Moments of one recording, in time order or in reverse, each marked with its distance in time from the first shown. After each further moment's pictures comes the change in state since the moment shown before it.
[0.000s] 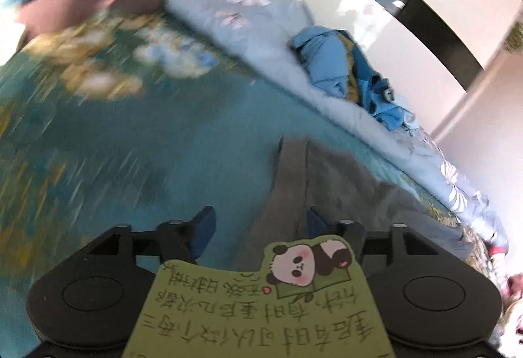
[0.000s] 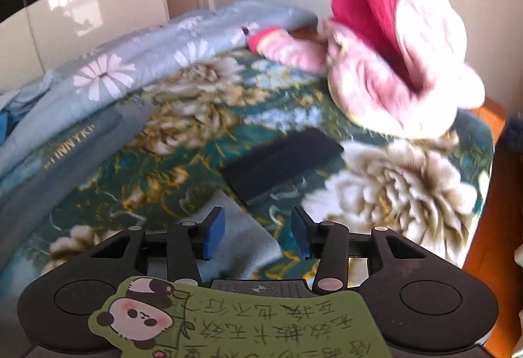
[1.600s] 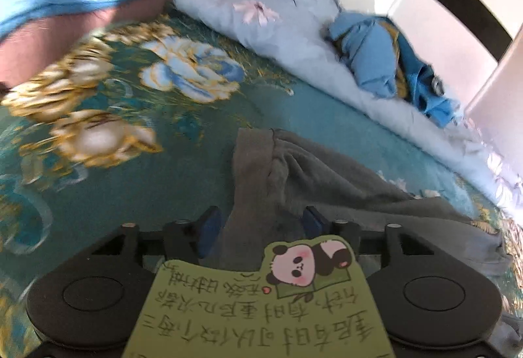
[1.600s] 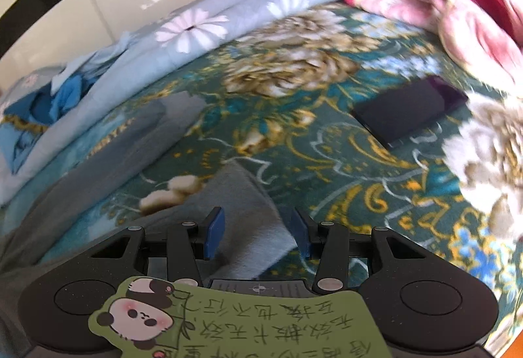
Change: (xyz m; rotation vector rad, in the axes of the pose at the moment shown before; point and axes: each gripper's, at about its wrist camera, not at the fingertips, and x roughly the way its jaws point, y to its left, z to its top) left arm 0.025 0.050 0.055 0.015 0.069 0.180; right arm 0.030 0.058 -0.037 0.015 0.159 0.265
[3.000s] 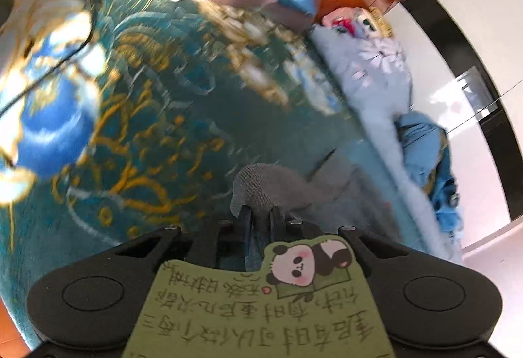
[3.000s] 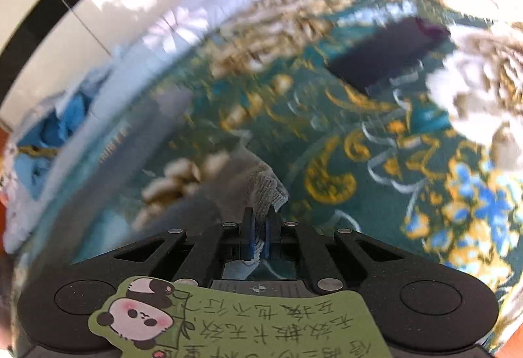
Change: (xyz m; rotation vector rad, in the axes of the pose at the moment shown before) left arm -0.080 0.070 -0.117 -0.541 -0.149 0.040; right arm 0.002 -0.040 -0.019 0.142 0.064 0.085
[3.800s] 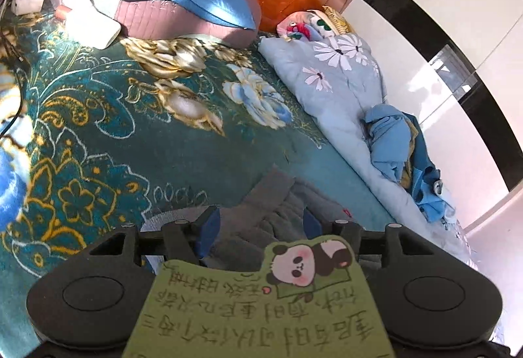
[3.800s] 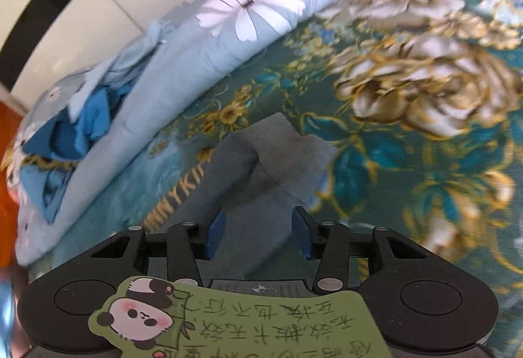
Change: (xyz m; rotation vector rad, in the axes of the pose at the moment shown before) left arm -0.007 -0.088 0.009 0.145 -0.059 -0.017; right arm 0.167 0.167 0.127 -0.047 0.110 0.083
